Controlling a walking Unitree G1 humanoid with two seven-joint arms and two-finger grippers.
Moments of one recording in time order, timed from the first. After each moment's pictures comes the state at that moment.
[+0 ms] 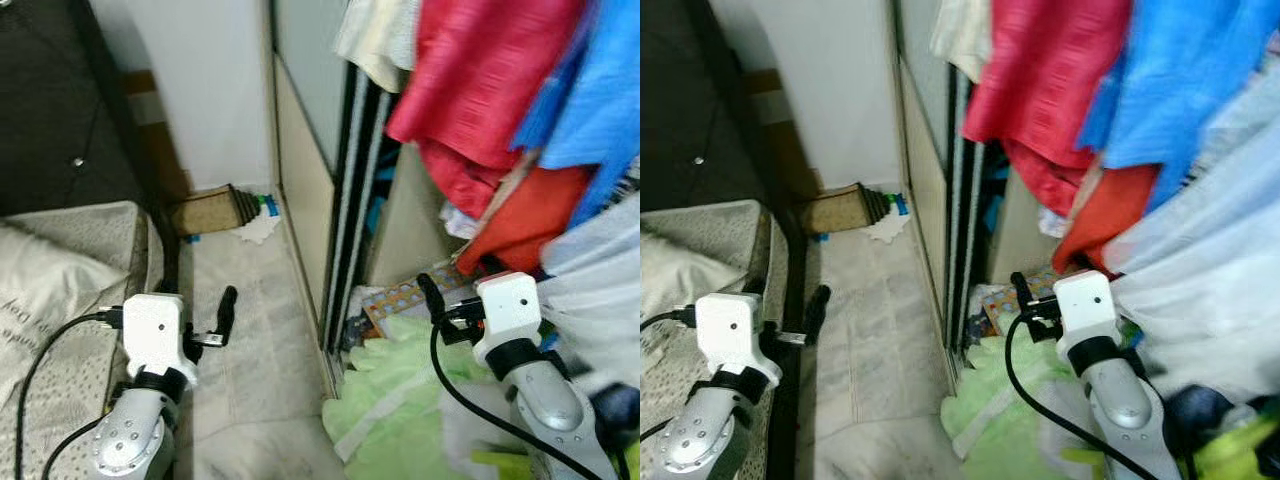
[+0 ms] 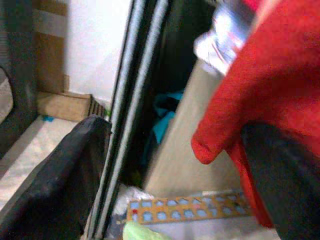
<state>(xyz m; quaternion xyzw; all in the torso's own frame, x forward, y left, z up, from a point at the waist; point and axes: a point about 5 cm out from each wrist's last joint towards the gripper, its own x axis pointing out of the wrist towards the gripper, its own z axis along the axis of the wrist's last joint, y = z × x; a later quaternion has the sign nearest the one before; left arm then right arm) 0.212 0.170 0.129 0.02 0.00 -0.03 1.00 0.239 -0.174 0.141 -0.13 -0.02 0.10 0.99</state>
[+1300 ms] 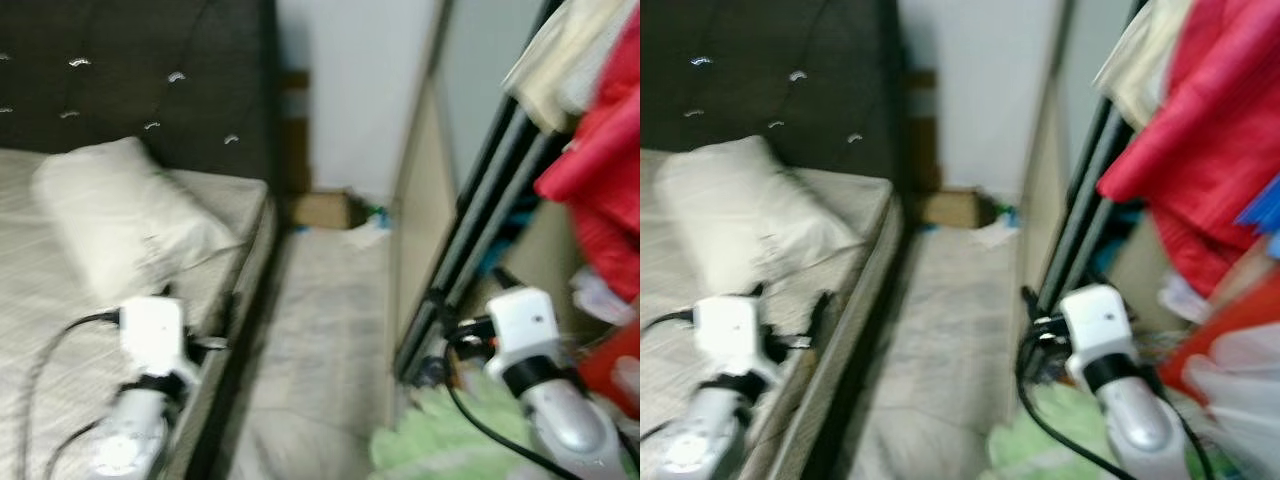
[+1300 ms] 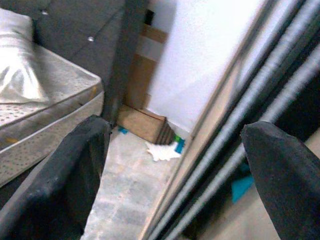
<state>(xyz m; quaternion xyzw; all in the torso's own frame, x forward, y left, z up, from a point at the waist) 0.214 0.162 0.125 0.01 0.01 -0.07 1.00 0.223 -0.188 0.137 -0.15 0.00 0.09 0.98</state>
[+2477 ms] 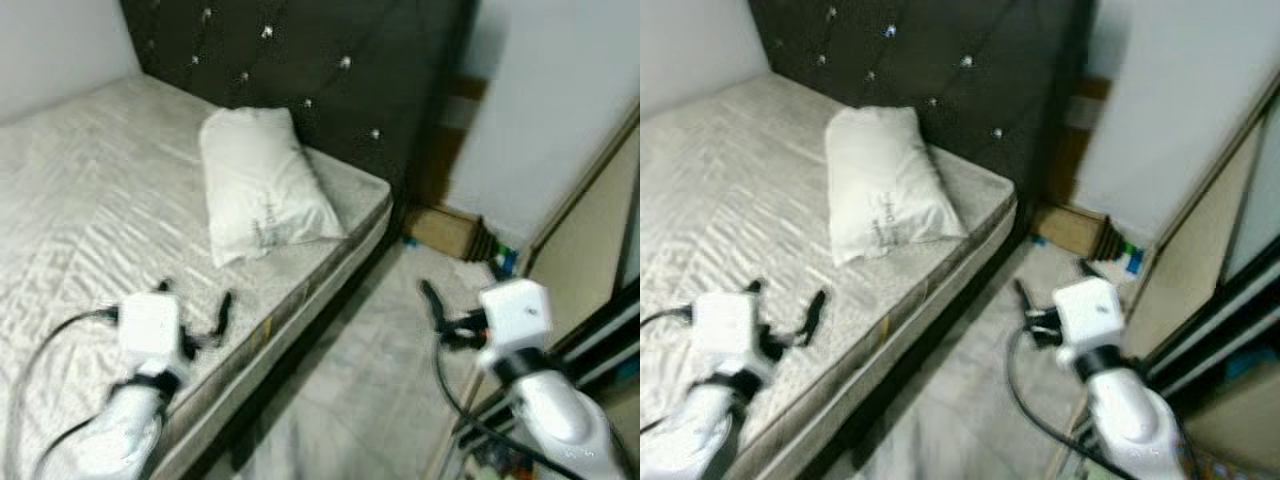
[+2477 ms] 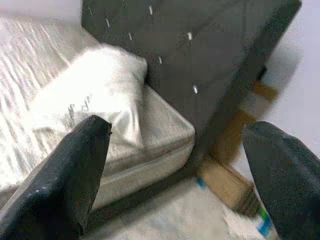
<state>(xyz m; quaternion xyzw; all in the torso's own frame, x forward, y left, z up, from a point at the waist) 0.213 0.175 0.122 0.02 0.02 -0.05 1.00 0.229 -0.173 0.145 -0.14 -0.03 0.12 0.98</state>
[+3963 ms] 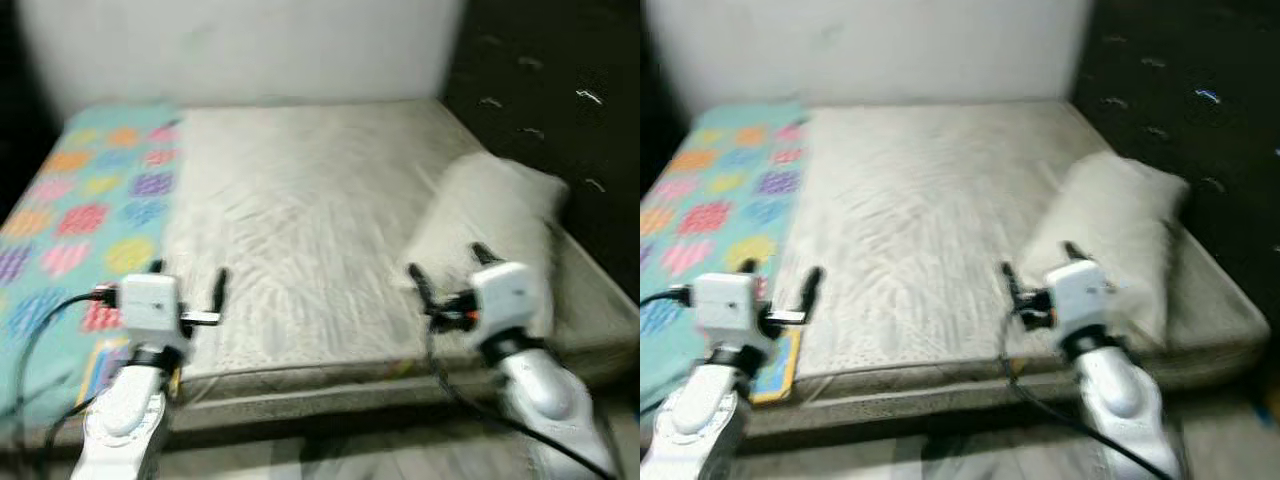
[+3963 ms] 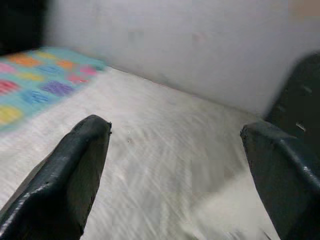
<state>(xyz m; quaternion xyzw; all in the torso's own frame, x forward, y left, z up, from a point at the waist) 0.230 0.183 0.131 0.04 -0.01 0.00 1.00 0.252 -0.159 0.151 -0.11 -0.06 0.14 0.98</state>
